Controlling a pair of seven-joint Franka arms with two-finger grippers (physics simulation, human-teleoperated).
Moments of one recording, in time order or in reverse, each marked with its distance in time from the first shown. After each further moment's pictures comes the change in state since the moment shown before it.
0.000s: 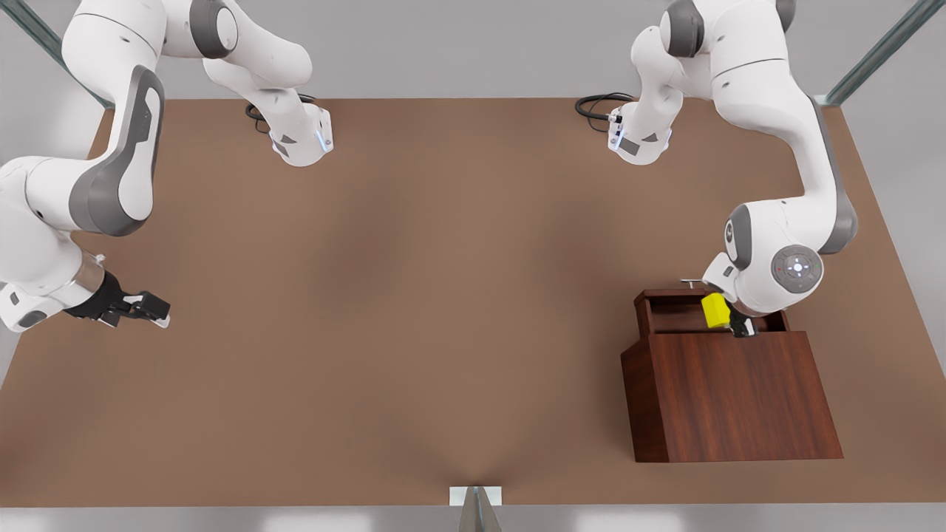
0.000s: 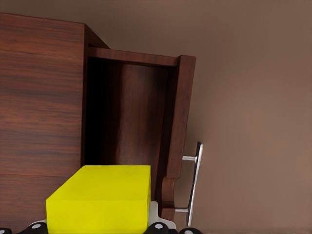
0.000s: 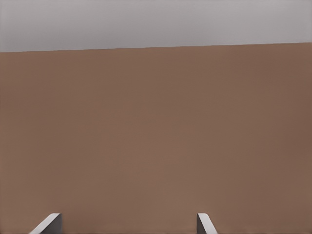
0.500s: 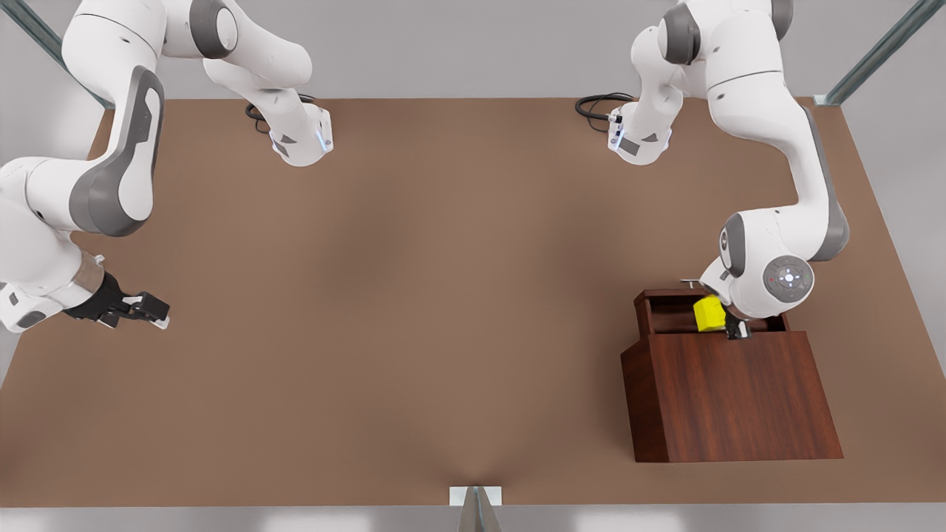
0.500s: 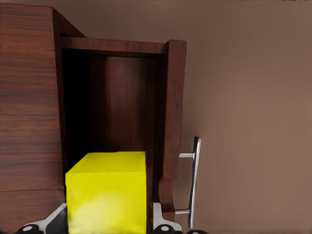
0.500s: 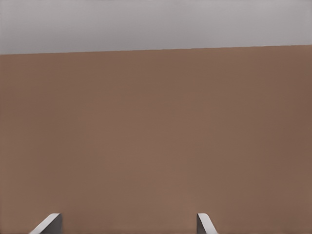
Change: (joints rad) left arm 0.009 0.035 -0.003 -0.012 -0.006 0.008 0.078; right arm -0.001 0.001 -0.001 0.000 0.000 0.009 0.000
